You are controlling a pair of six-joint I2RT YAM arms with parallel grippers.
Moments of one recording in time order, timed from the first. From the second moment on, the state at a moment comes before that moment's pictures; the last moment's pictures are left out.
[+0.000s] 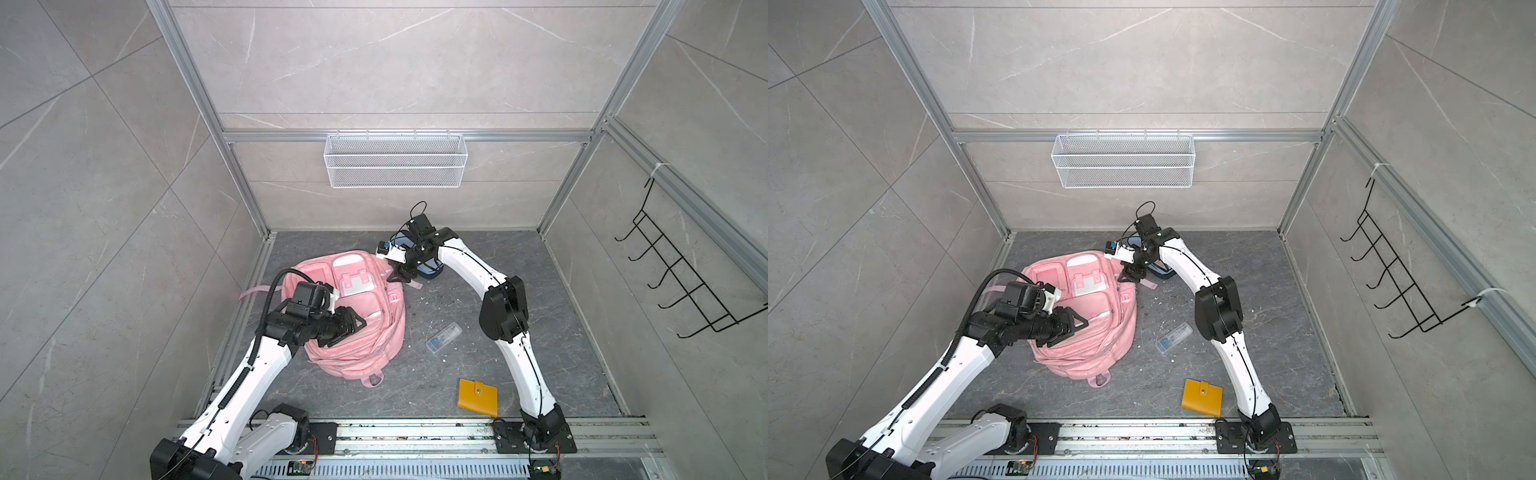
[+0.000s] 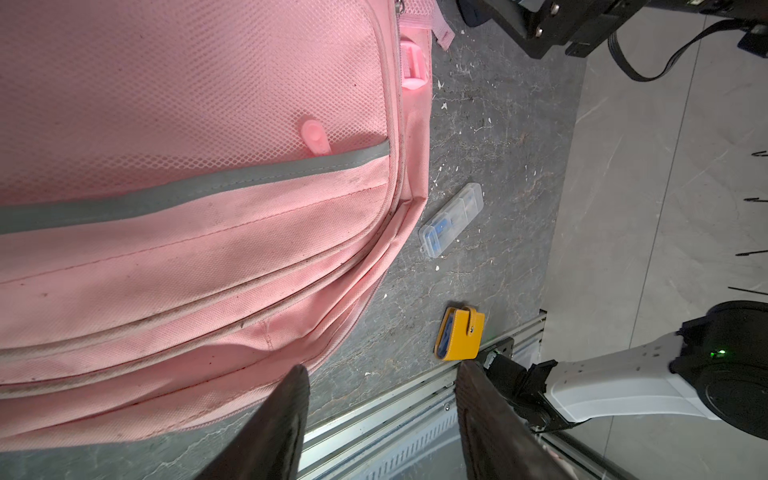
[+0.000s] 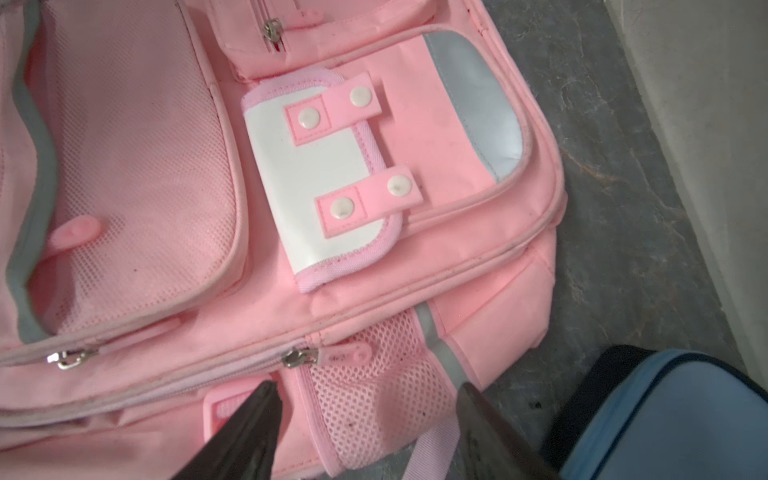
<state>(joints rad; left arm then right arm) -0.33 1.02 0.89 -0.84 0.48 -0.70 0.51 2.46 2.36 -0.96 -0.57 -0.91</state>
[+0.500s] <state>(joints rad) -0.28 1.07 0.88 -0.85 0.53 -0.73 0.53 2.58 2.48 -1.14 -0.64 -0.99</state>
